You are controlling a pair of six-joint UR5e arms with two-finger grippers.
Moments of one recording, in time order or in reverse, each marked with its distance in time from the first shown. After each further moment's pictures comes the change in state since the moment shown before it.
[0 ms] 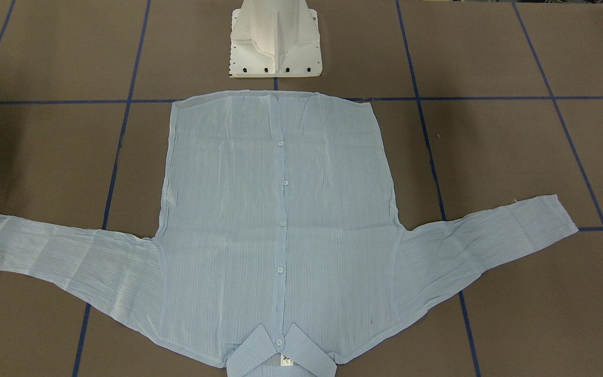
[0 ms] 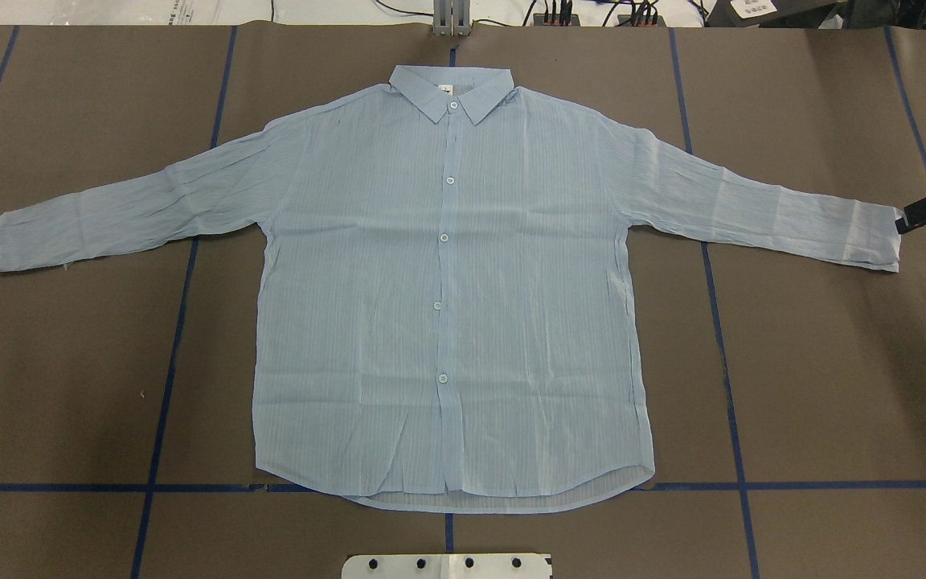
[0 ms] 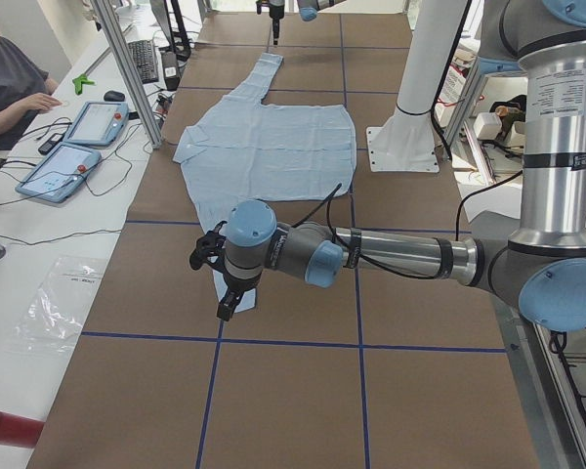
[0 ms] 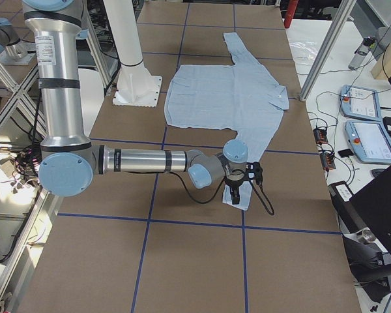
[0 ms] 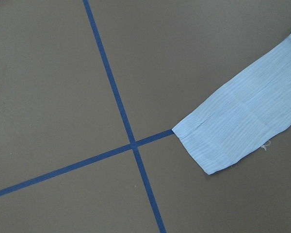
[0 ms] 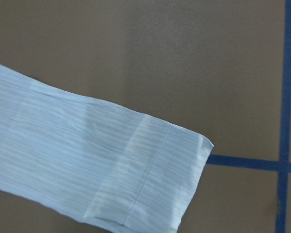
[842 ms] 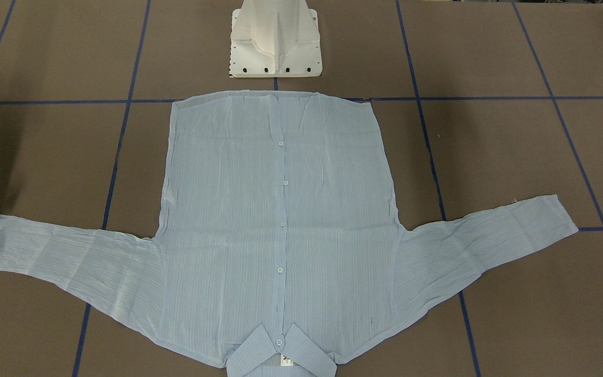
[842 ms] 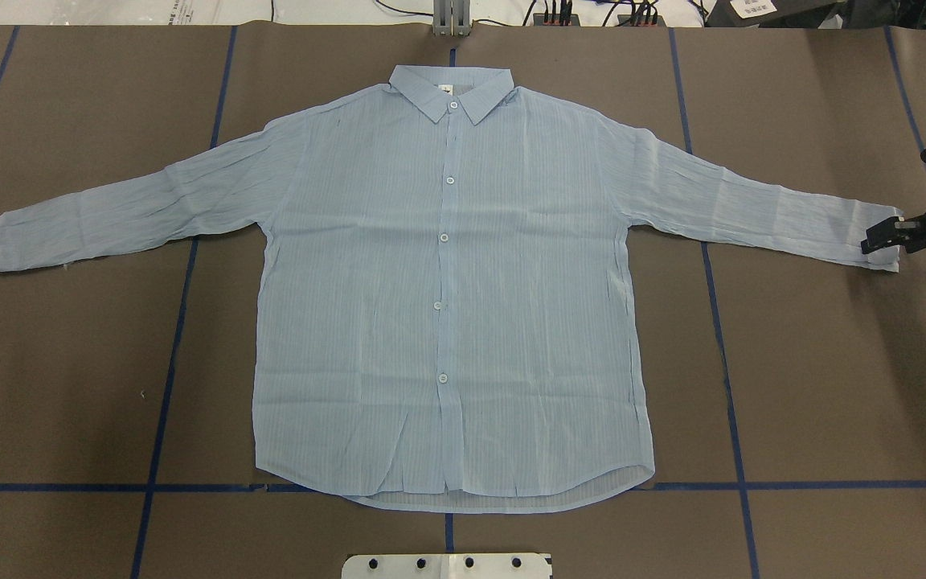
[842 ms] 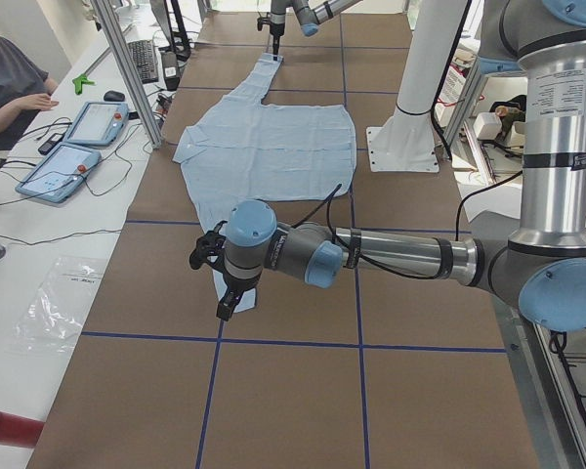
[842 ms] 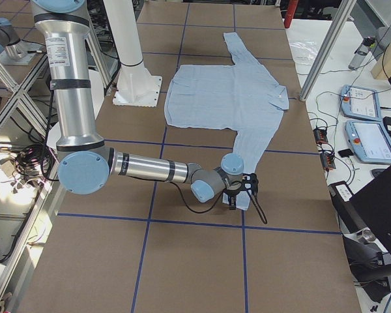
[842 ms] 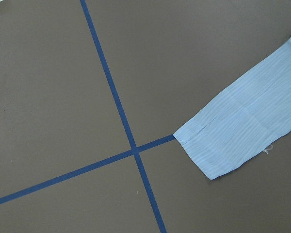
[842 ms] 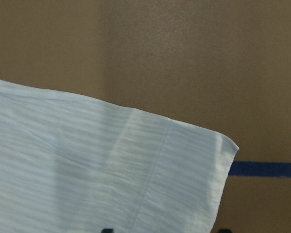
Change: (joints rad) left arm 0.000 0.001 0.001 -0.005 0.000 0.000; right arm -0.079 0.027 -0.143 0.160 -0.048 0.152
